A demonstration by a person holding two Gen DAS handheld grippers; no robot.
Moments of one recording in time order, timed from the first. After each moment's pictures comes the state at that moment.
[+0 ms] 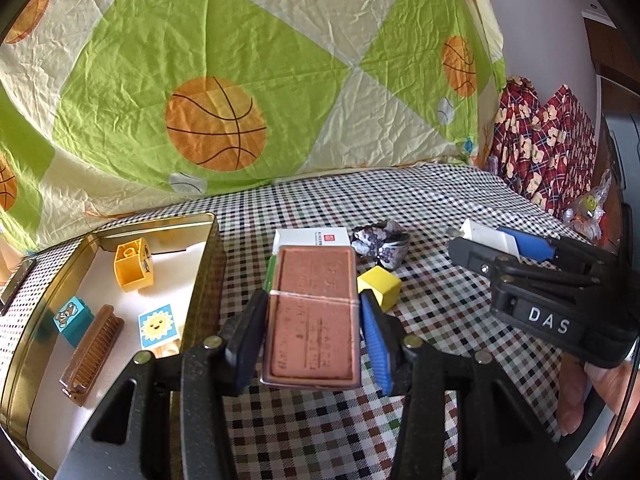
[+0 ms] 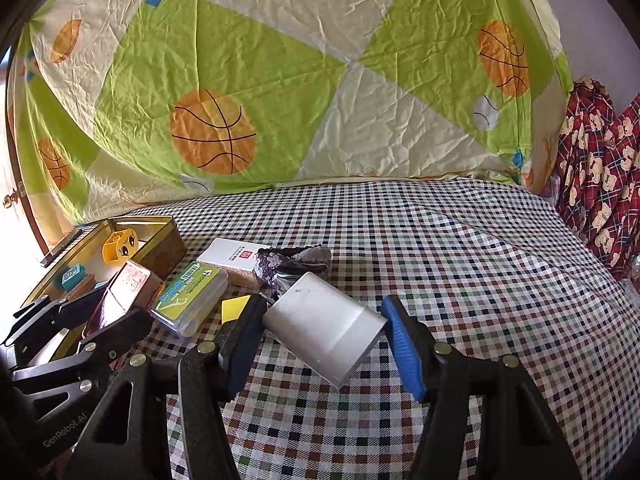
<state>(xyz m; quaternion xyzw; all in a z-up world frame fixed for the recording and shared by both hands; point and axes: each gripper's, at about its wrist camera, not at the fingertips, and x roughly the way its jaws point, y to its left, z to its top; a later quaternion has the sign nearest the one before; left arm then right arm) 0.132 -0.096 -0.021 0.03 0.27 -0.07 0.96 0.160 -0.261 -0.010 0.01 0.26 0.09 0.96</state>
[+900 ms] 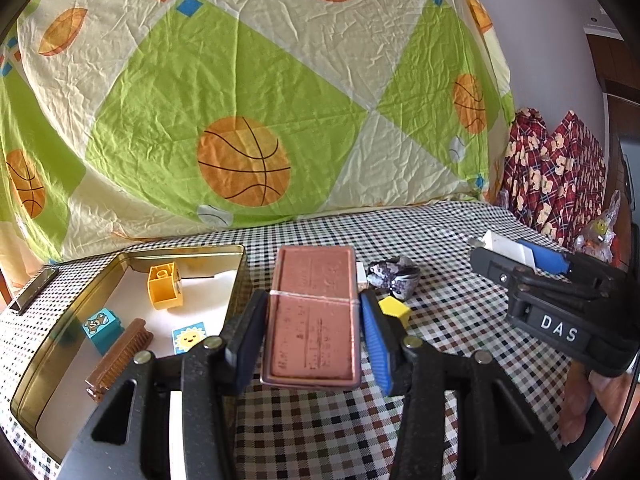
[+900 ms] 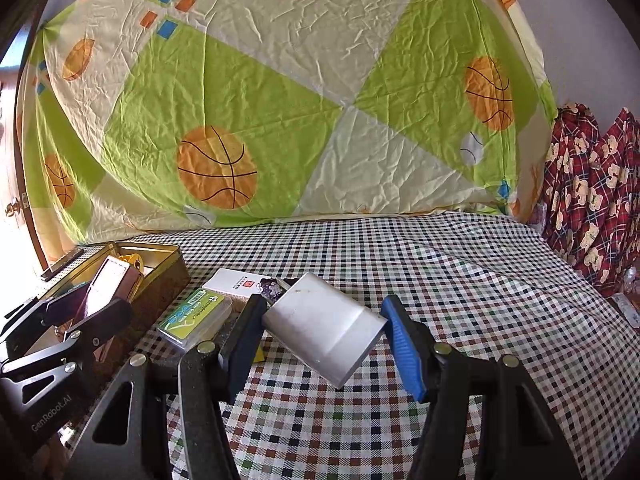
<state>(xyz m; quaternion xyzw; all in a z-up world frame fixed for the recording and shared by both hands) 0.109 -0.090 -0.007 0.02 0.20 -0.04 0.98 0.135 -0.265 0.002 0.01 0.19 0.08 0.98</state>
